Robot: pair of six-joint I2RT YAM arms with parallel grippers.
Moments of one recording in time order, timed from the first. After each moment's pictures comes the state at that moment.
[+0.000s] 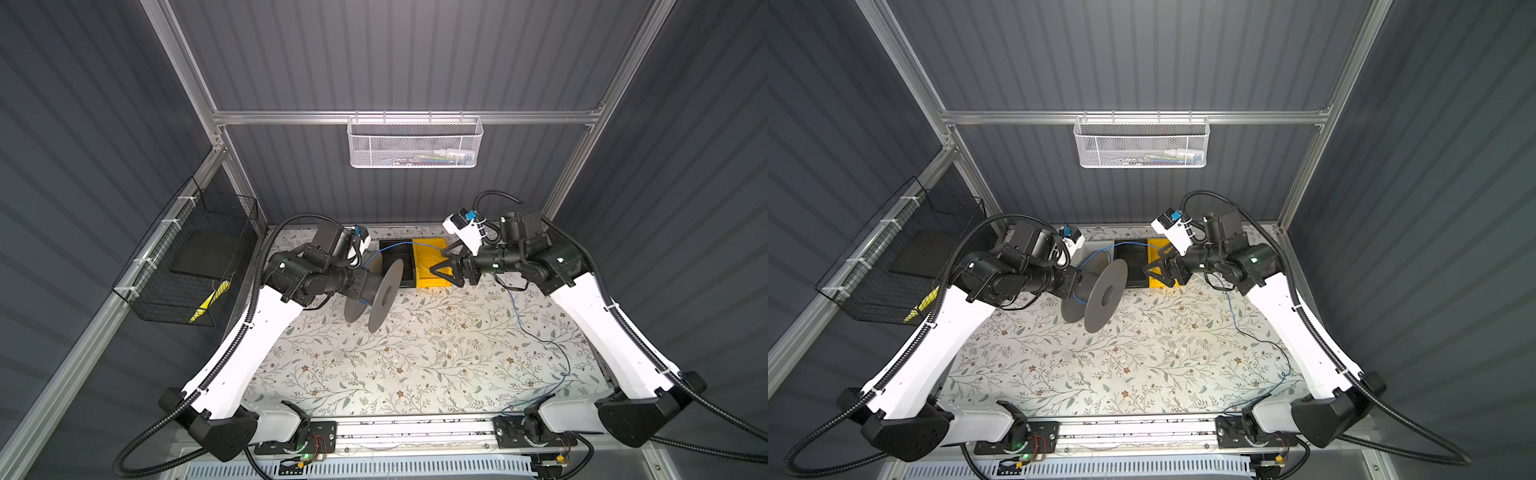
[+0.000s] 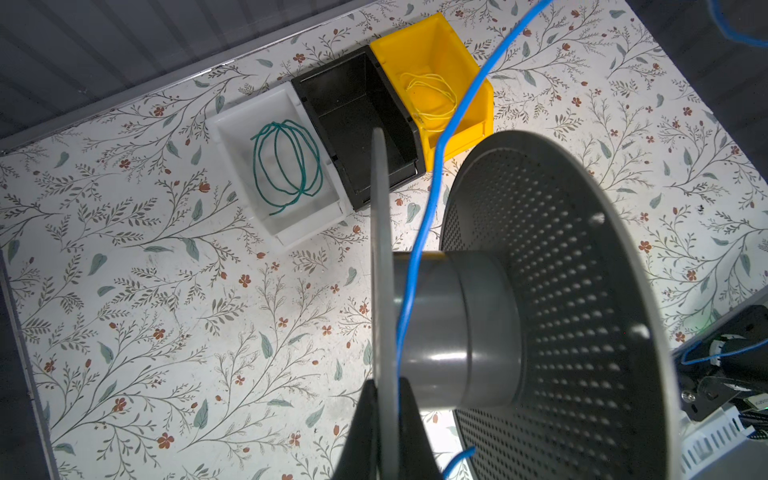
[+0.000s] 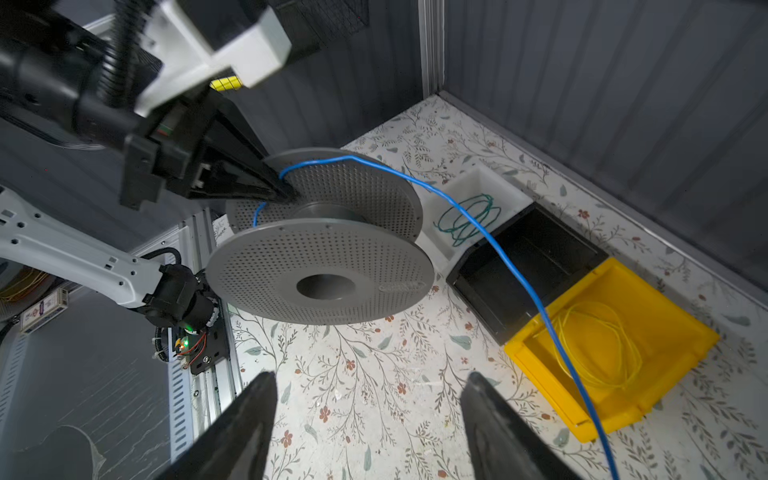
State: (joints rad) left arm -0.60 1.35 1.67 -1.21 -0.01 -0.08; right arm 0.47 1.34 1.59 -0.82 -0.62 -0.16
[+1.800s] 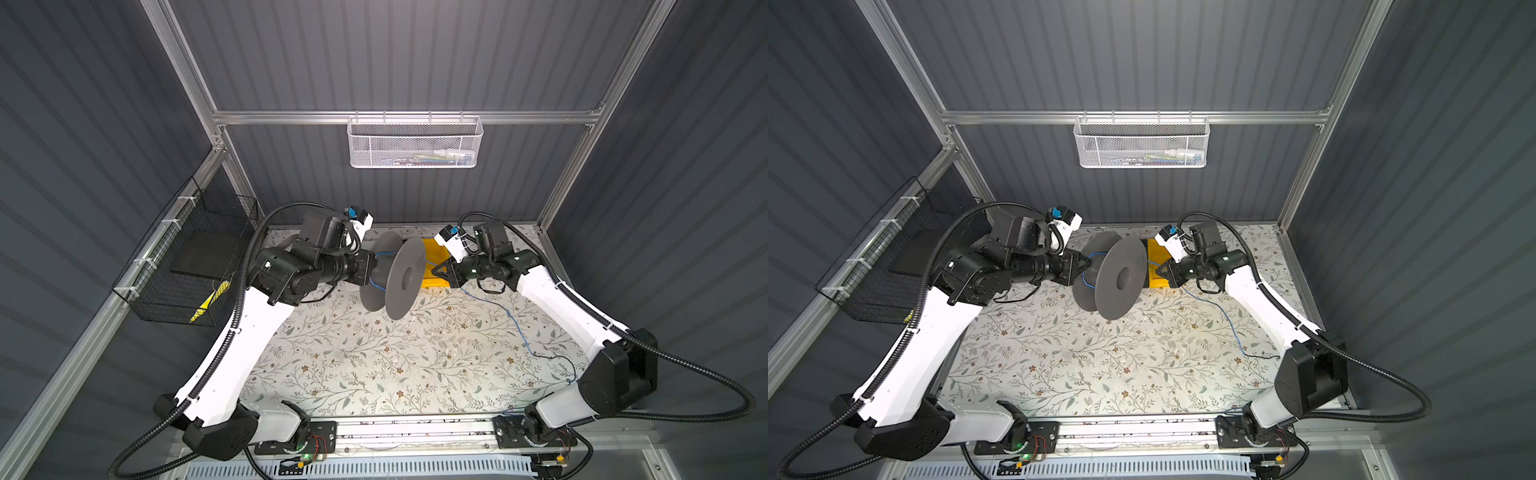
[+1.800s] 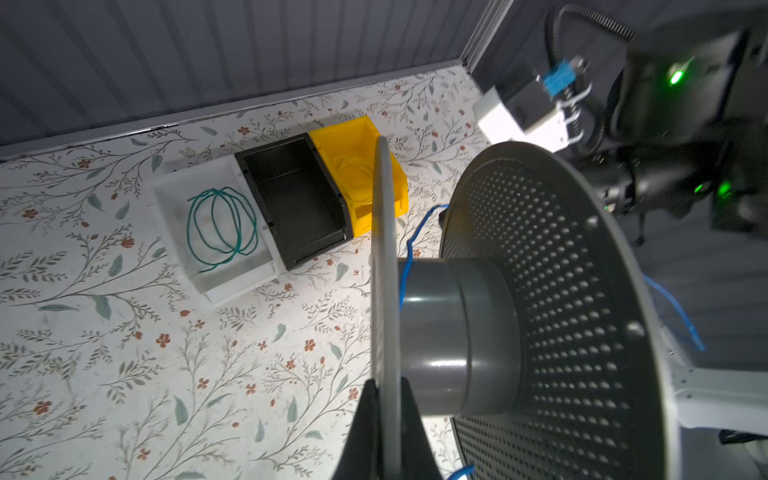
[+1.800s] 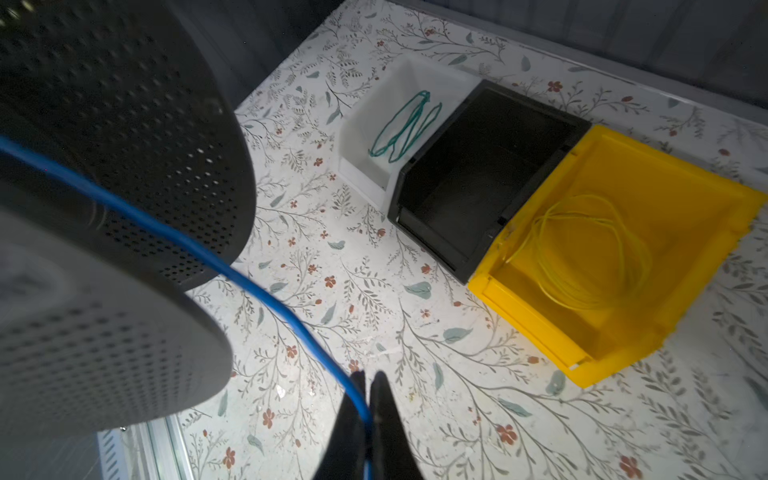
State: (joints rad) left arm -0.60 1.35 1.83 -1.13 0.14 -0.27; right arm 0.40 1.50 1.30 -0.55 -0.56 -0.07
